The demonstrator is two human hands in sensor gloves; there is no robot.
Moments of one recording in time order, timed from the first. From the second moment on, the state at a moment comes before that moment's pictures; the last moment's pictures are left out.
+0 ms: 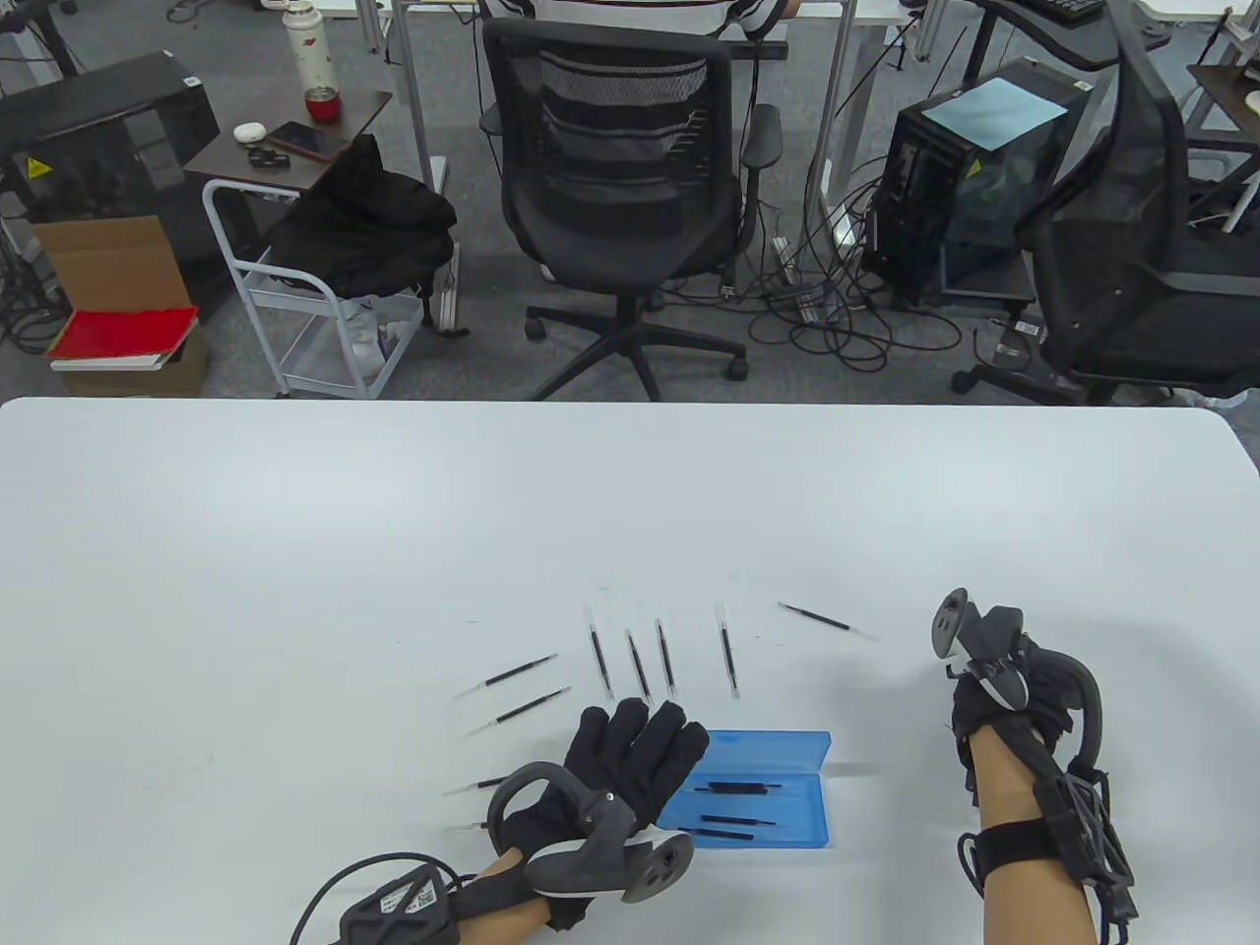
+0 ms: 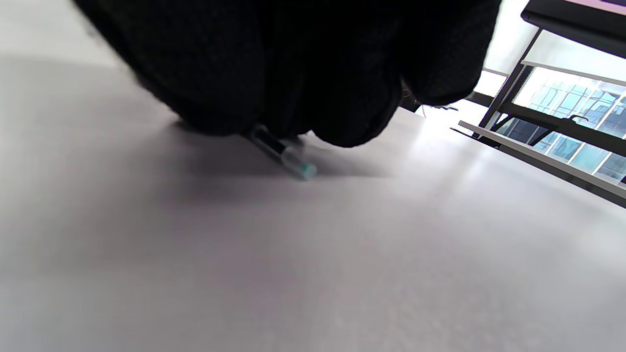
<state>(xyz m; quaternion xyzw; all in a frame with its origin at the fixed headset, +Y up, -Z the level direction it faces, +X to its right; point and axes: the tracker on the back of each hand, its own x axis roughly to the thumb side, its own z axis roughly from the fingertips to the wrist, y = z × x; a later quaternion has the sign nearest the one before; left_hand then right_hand) -0.043 -0.748 -0.260 0.03 -0.33 -0.11 0.94 0.319 -0.754 -0.406 0.26 -0.09 -0.95 0.13</state>
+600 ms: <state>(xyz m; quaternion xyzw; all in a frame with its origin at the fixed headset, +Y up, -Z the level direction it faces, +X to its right) -0.043 -0.748 -0.260 0.03 -0.33 -0.11 0.94 0.303 -0.721 -0.390 0.18 0.00 -0.98 0.09</state>
